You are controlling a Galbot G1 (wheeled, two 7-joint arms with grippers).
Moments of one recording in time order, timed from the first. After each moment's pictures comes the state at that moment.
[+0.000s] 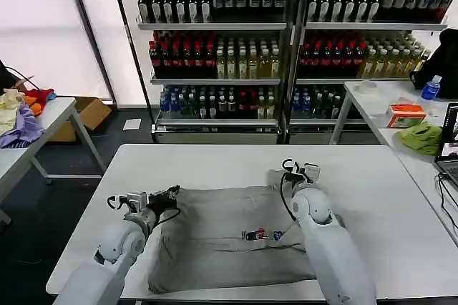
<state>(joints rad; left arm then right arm) 0.99 -1.10 -0.28 -1.72 -0.59 0.56 -0.08 -0.74 1.36 0.27 1.49 0.58 -0.55 0.44</state>
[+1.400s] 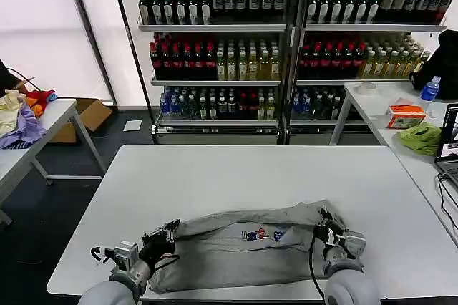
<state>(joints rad) 1.44 -1.16 -0.41 -2.10 -0.42 0.55 -0.07 -1.40 1.26 0.42 2.10 0.53 -0.50 0.53</state>
